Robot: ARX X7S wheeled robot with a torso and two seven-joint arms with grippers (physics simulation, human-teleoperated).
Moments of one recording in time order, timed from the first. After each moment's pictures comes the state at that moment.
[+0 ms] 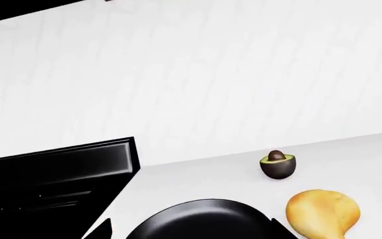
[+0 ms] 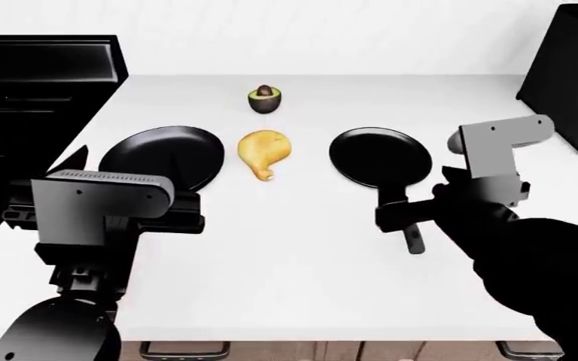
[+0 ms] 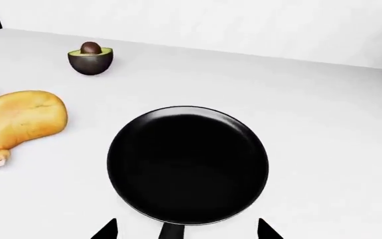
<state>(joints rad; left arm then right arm) -0.40 -0.27 0.11 0.82 -0.17 -1.00 -0.26 0.77 0.39 0.03 -0.46 0.83 1.46 0.33</state>
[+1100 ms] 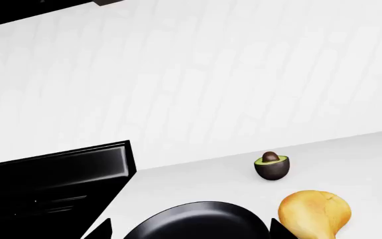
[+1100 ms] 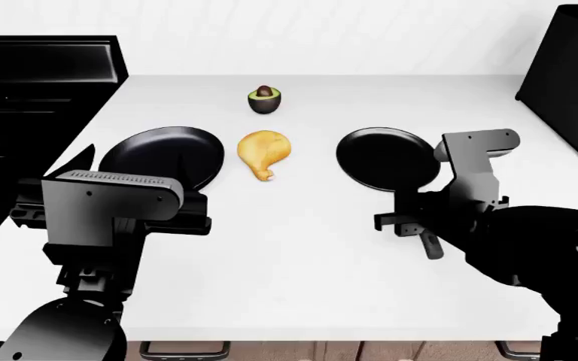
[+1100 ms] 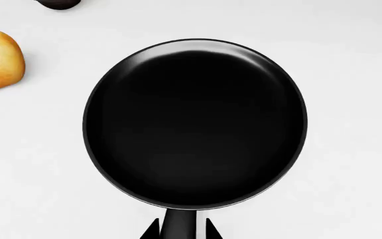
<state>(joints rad) -0.41 -0.28 0.15 0.82 -0.18 -1.00 -0.29 0.86 0.43 -0.07 -0.13 0.88 1.44 0.32</state>
